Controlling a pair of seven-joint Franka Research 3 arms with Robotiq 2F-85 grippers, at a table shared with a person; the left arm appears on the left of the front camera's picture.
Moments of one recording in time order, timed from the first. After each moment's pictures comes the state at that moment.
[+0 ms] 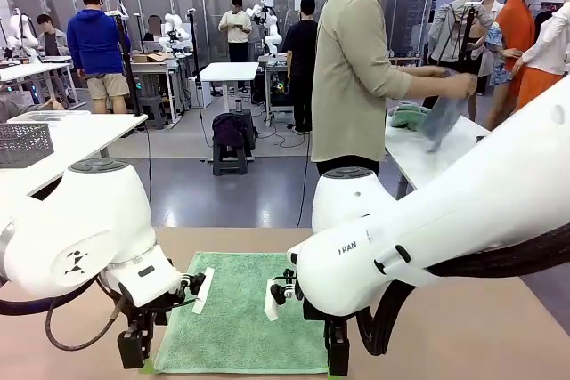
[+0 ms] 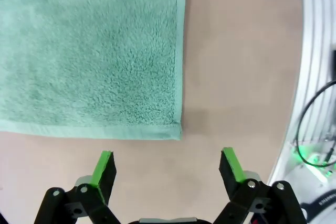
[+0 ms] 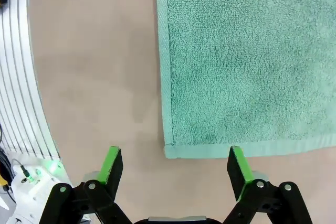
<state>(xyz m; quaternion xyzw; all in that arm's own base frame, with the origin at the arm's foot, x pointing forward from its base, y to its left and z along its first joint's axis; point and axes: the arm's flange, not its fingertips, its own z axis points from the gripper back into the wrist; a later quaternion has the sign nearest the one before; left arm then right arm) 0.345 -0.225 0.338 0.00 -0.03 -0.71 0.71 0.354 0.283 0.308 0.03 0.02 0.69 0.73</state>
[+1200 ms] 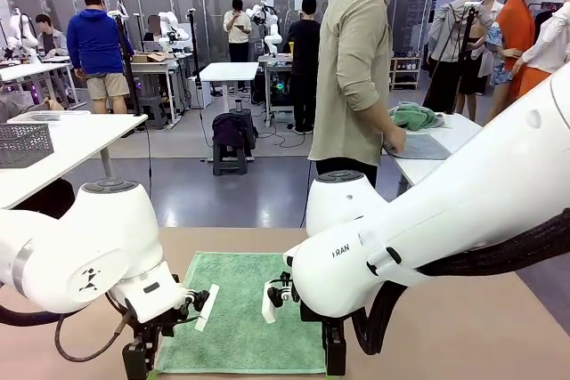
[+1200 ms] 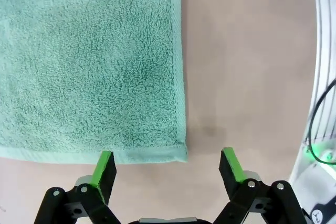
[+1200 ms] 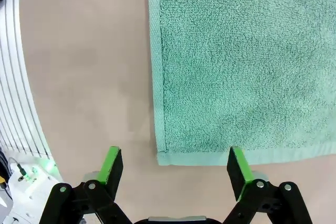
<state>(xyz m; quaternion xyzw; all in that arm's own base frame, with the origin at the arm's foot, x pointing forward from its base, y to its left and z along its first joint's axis) 0.349 -0.231 0.305 0.00 -0.03 -0.73 0.68 0.360 0.287 0.300 0.02 0.02 0.69 0.72</state>
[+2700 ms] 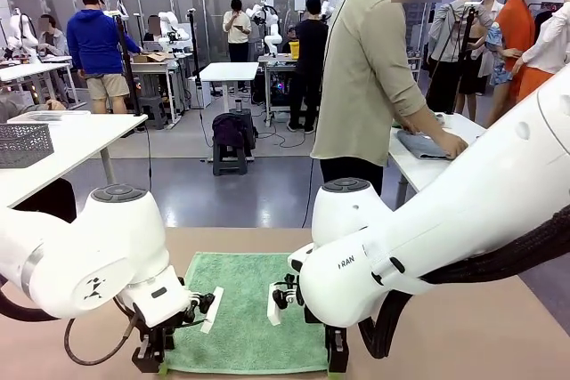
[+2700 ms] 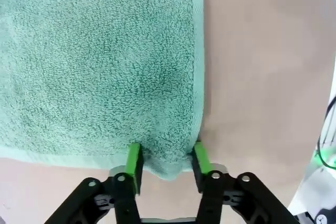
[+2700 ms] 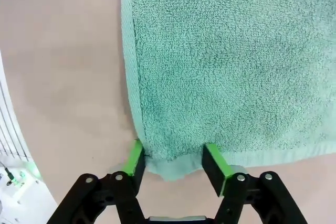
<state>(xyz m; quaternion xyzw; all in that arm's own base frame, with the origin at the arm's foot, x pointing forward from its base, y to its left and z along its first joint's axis) 0.355 -0.237 0.298 0.02 -0.03 -0.73 0.68 0.367 0.279 0.288 0.01 0.00 0.69 0.72</state>
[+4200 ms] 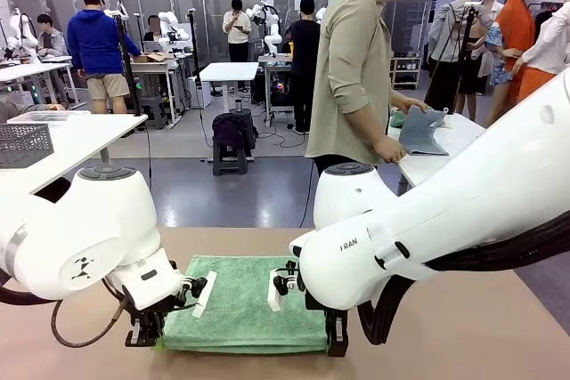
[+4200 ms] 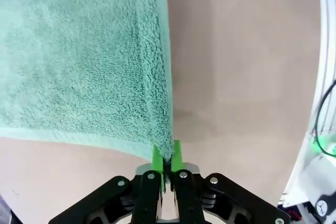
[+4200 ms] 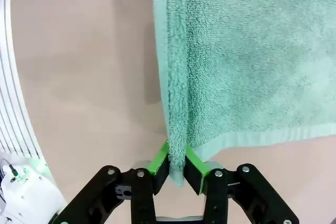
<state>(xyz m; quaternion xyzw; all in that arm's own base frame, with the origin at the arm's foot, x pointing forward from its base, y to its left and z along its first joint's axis) 0.356 -0.226 0.333 0.03 -0.04 -0.73 0.68 0.372 0.277 0.317 0.01 0.00 0.69 0.73</state>
